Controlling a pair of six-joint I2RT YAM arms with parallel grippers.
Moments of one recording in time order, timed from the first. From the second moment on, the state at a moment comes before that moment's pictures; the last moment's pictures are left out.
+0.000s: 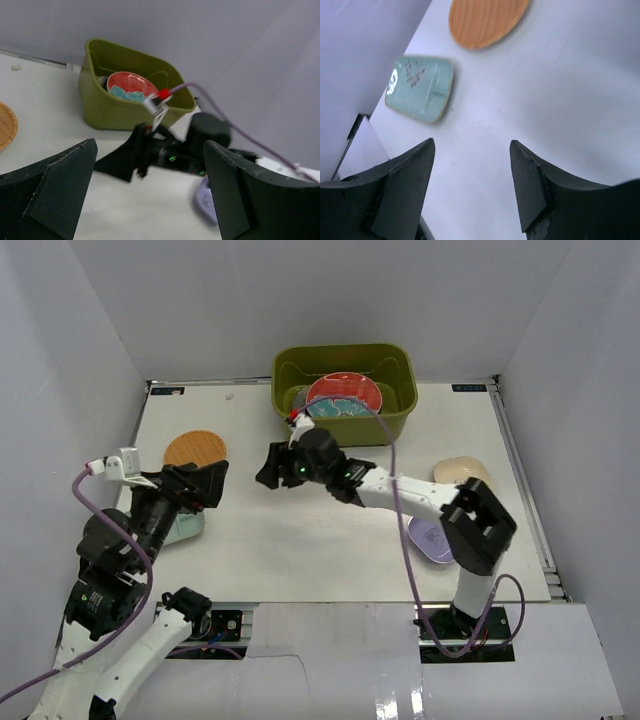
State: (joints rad) left arm -0.49 0.45 0.97 -0.46 -0.18 -0.52; right arm 0.90 1.75 1.30 0.09 -0.11 0.57
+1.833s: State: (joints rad) left arm -0.49 0.43 0.95 -0.49 -0.18 -0.55; right arm 0.70 1.44 0.99 0.25 -0.10 0.78
